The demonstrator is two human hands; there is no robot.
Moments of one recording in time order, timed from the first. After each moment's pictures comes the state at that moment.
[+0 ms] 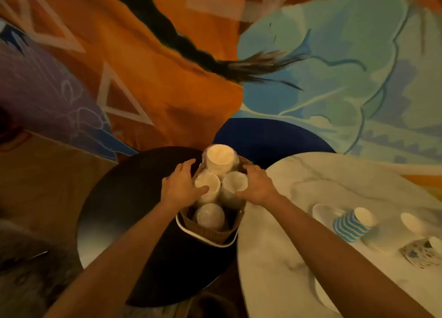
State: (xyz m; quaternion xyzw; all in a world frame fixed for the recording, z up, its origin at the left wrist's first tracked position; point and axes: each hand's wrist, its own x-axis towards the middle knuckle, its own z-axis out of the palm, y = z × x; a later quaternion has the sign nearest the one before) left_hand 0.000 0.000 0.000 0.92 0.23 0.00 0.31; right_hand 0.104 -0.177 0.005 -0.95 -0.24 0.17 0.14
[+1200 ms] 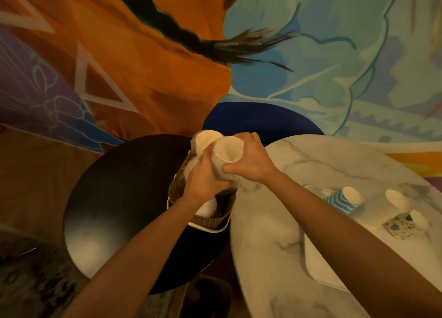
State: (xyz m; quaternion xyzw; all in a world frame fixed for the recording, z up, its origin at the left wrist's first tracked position) left_hand 0.022 -0.064 -0.009 0.89 0.11 0.09 0.44; right_hand 0.095 -0.178 0.046 -0.91 -0.25 0.11 0.32
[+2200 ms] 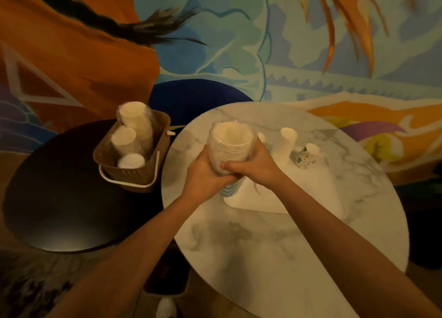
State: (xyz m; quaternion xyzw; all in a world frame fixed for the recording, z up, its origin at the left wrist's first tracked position) left_hand -0.060 -0.301 0.008 0.82 0.04 0.10 0.56; right_hand -0.008 -0.437 0.040 -0.80 -0.17 0.09 0.56
